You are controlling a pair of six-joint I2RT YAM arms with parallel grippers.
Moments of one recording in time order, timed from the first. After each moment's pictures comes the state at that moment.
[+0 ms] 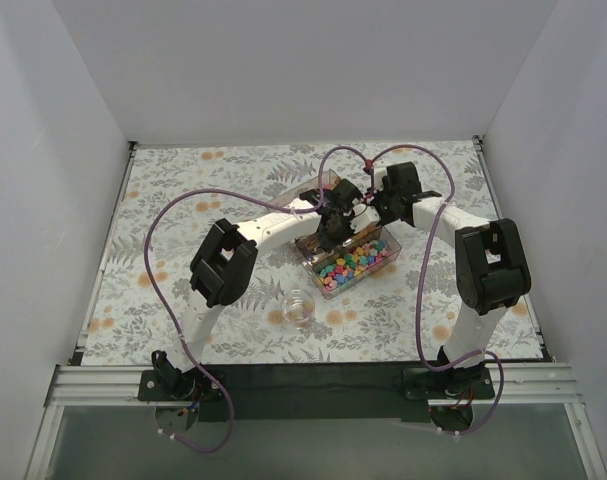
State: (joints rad) left arm -0.83 2.23 1.84 -0.75 0.02 0.33; right arm 0.31 1.81 1.18 -0.20 -0.19 -0.10
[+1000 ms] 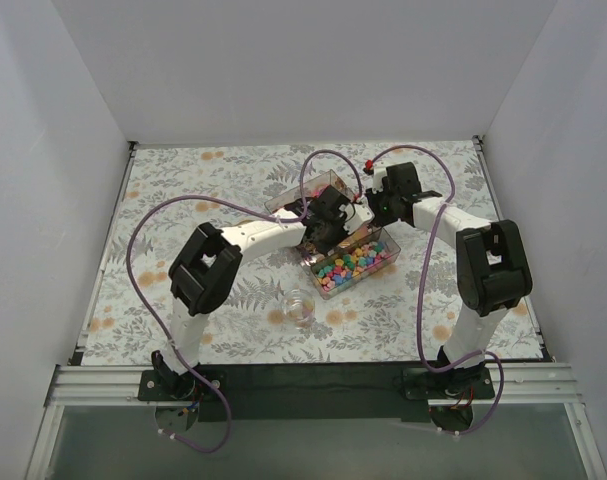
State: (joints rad) left arm -0.82 2.07 1.56 -0.46 0.05 0.28; right arm 0.31 1.80 1.18 -0.23 -0.20 -0.08
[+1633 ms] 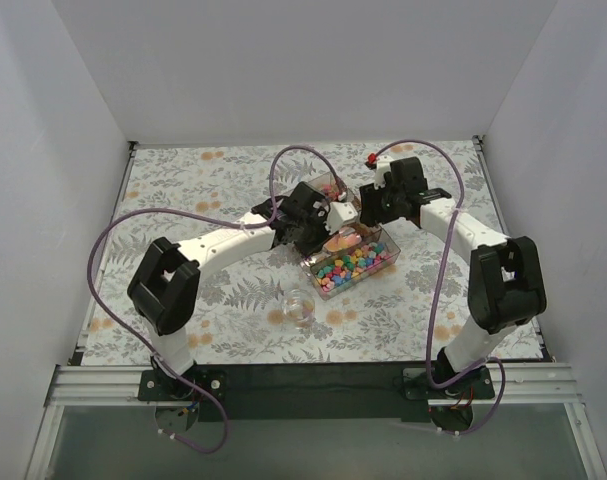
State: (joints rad) left arm -0.78 1.82 1.39 -0.48 0.17 0.33; right arm 0.32 1.68 1.18 -0.31 -0.23 -0.03
